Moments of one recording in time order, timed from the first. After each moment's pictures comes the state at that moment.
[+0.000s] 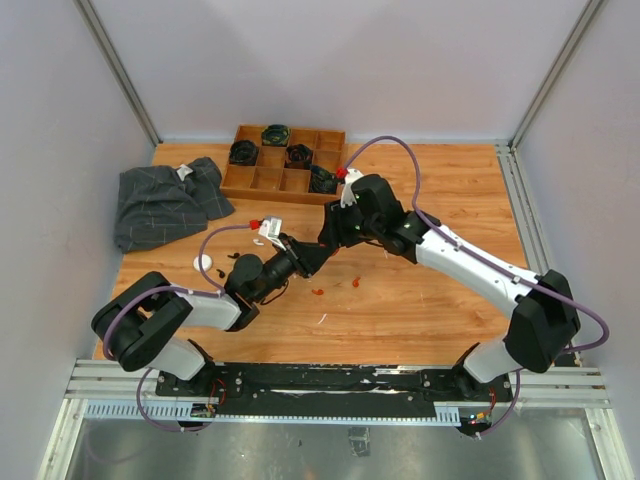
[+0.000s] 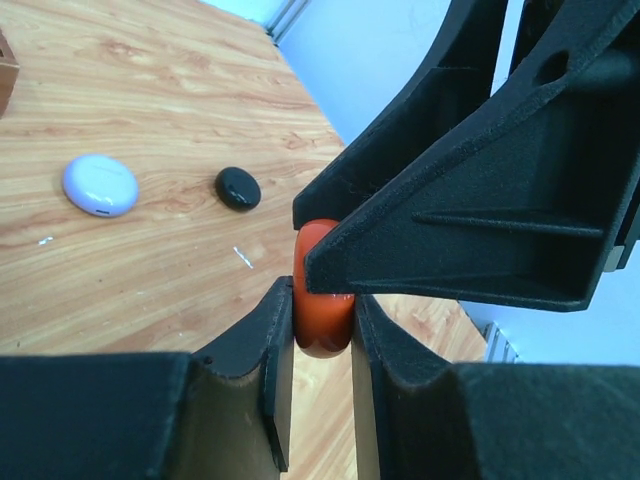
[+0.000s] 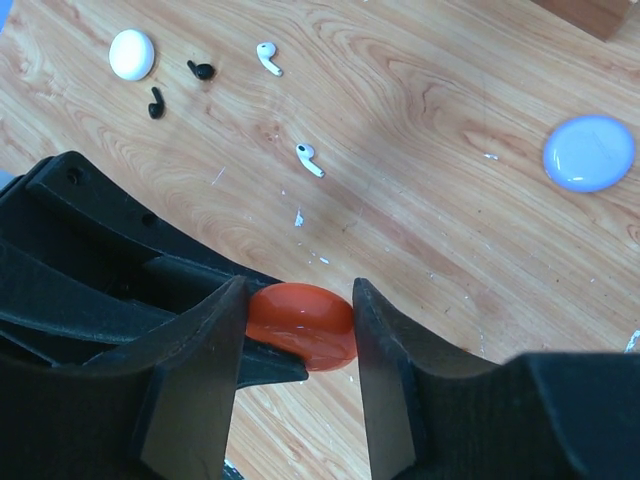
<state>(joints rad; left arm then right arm) -0.74 1.45 0.32 1.24 0.05 -0.74 0.75 1.48 1.21 -0.34 -0.13 0.36</state>
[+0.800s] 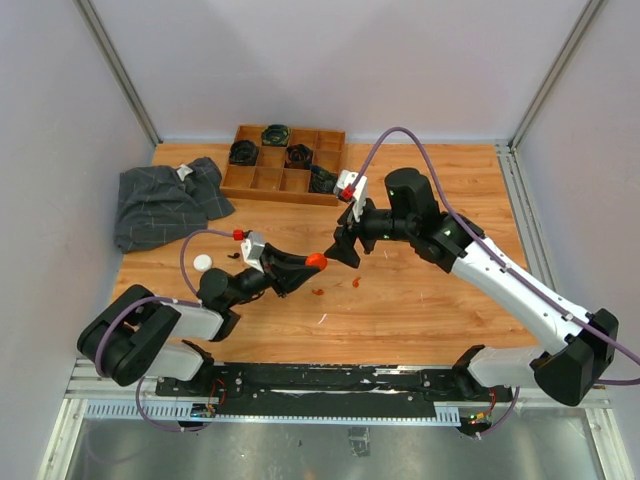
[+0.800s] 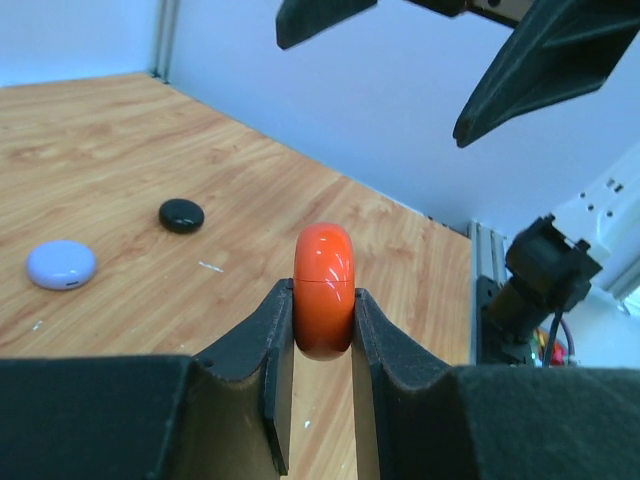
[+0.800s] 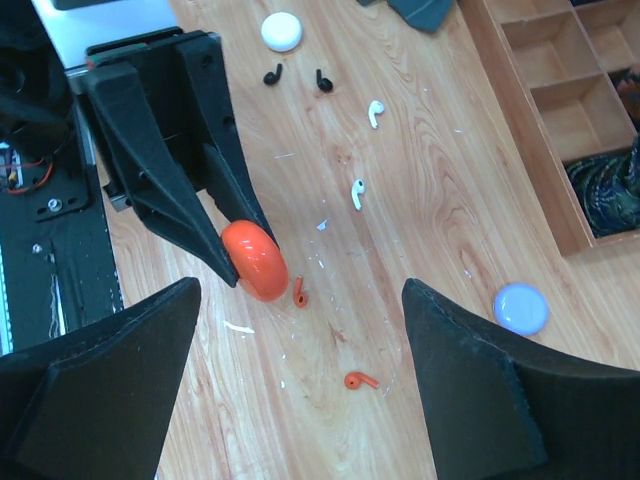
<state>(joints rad) -0.57 1.35 0.15 1.53 0.52 -0.53 0.72 1.27 1.23 -0.43 -0.47 -0.19</state>
